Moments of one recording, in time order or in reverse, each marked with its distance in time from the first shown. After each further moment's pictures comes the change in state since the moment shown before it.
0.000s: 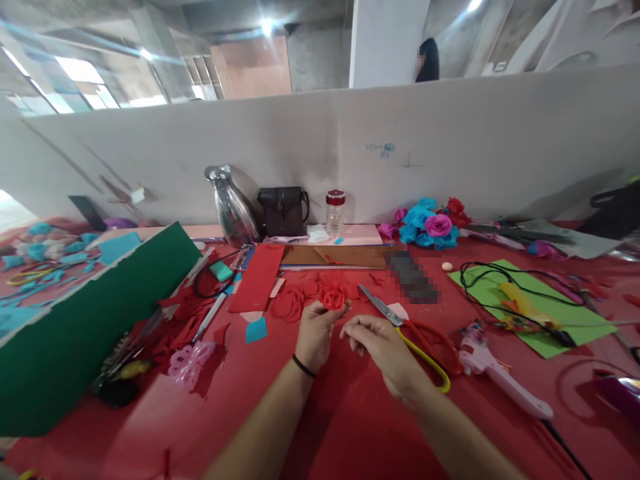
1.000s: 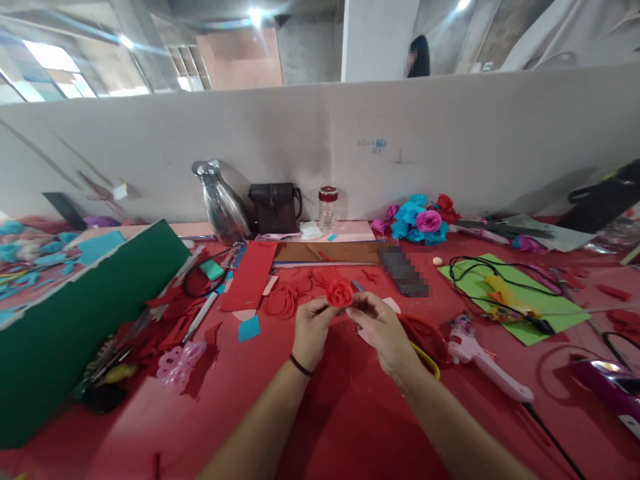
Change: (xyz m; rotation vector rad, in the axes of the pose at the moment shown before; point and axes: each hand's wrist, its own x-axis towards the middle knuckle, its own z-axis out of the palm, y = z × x) left_hand -0.003 -0.001 0.003 0.266 -0.025 0.161; right_hand 0.017 0.009 -0.012 0.103 0.221 -0.116
